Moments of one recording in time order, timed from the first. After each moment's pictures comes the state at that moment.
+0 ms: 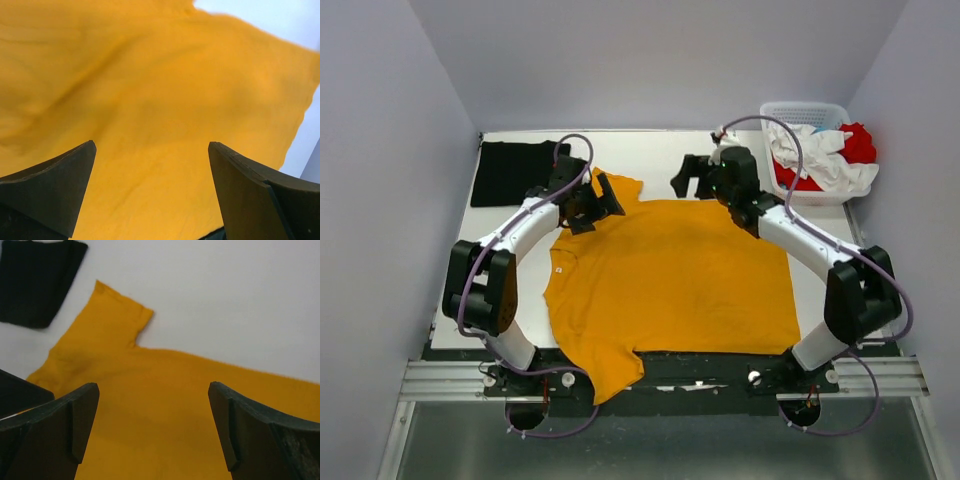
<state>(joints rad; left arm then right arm) -0.26 1.67 1.19 -0.42 0.22 -0.72 0.46 1.65 1.23 0.07 -0.01 0.30</state>
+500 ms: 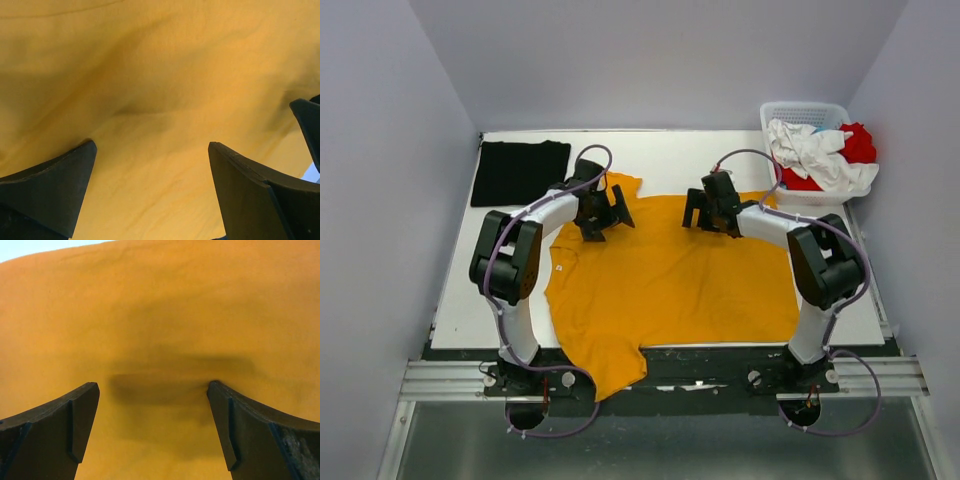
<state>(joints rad) -0.32 1.87 1.24 -0.43 0.26 -0.68 0.44 1.84 1.10 -0.13 0.15 0.48</state>
